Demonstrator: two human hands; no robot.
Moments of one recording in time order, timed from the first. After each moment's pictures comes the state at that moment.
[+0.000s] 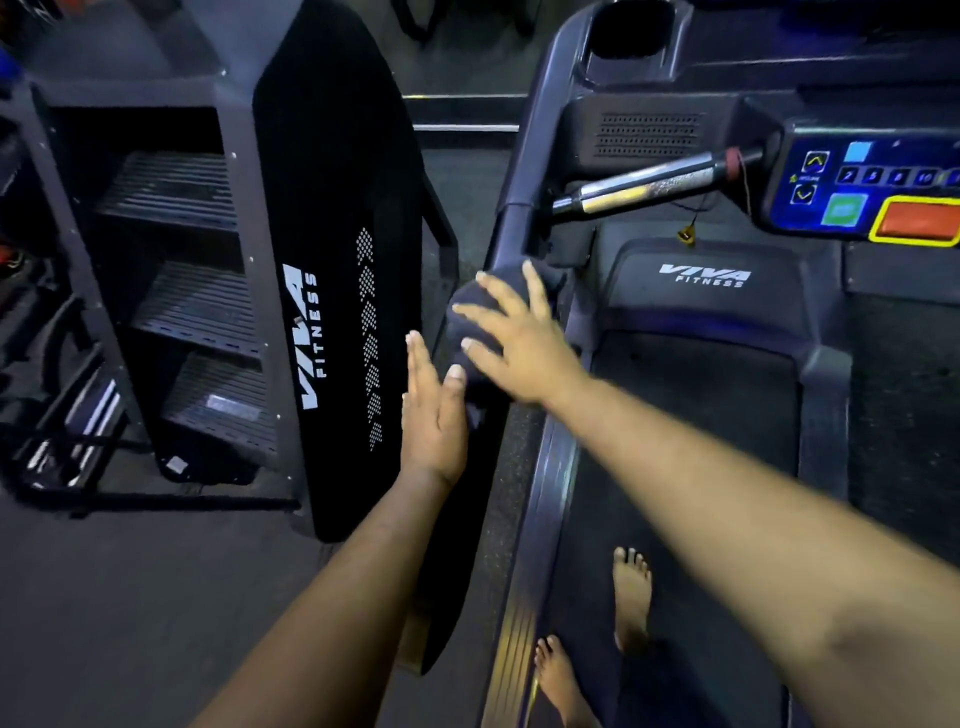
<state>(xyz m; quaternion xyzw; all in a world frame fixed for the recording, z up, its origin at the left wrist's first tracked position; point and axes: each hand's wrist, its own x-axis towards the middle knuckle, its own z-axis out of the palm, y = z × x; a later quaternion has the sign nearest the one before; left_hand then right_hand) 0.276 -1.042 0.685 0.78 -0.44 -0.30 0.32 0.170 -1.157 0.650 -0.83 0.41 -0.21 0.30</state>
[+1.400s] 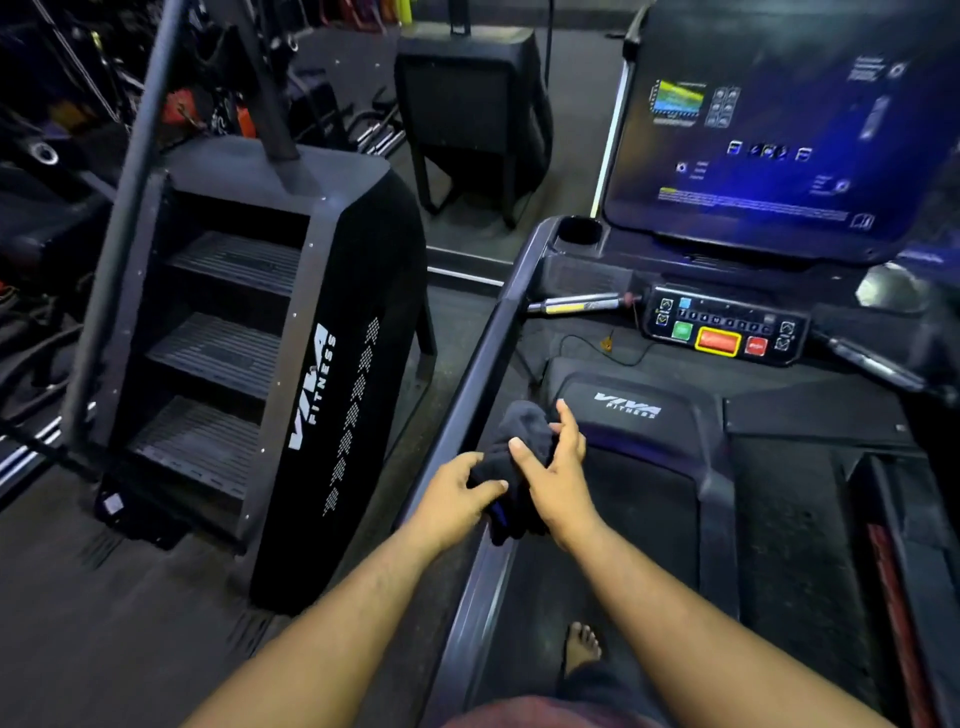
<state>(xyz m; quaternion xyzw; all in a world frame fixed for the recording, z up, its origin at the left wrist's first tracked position) 0.213 -0.873 0.757 0.66 -0.43 -0.48 0.39 0.068 -0.934 0.755 -0.55 0.53 -0.37 0.52</state>
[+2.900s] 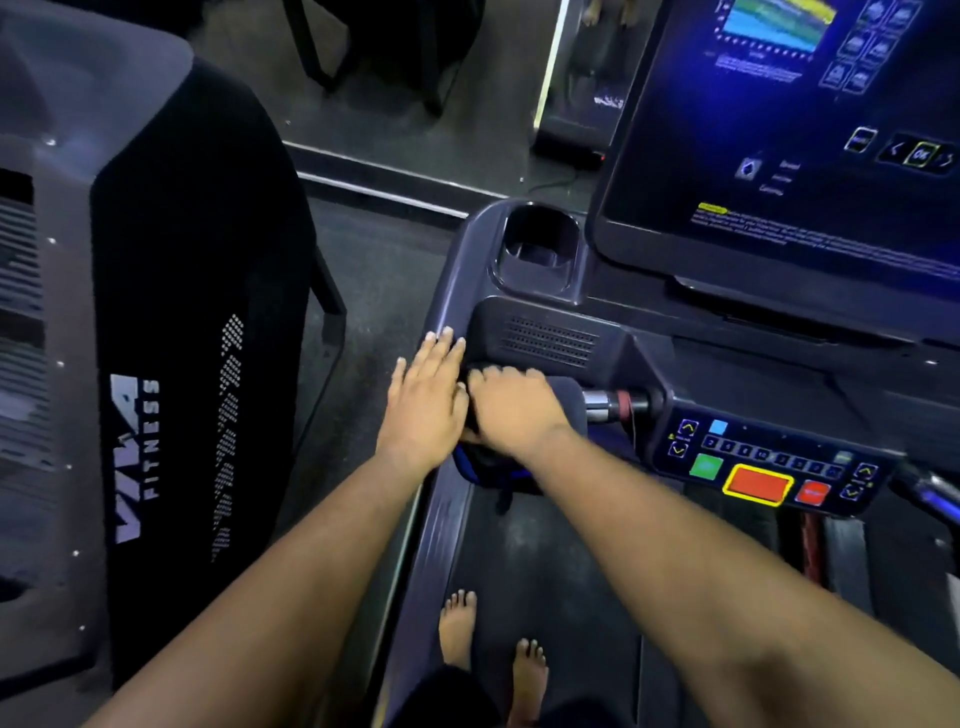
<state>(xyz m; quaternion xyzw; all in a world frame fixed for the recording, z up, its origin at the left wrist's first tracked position) 0.264 -1.326 0.683 0.71 -0.65 -0.20 0.17 0.131 -1.370 0.686 -0.90 0.44 0.08 -0.01</state>
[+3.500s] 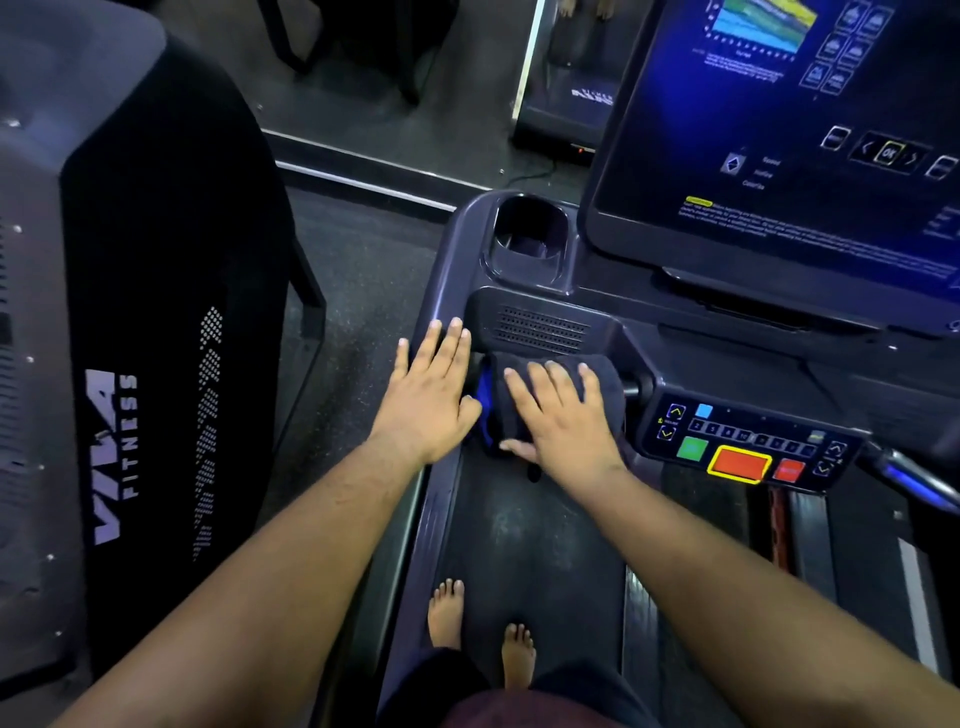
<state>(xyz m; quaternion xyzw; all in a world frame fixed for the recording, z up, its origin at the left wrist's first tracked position) 0.268 -1.323 0.688 0.65 -0.74 -0.16 0.03 0.059 -1.334 0.687 -0.87 0.46 0.11 -0.11</state>
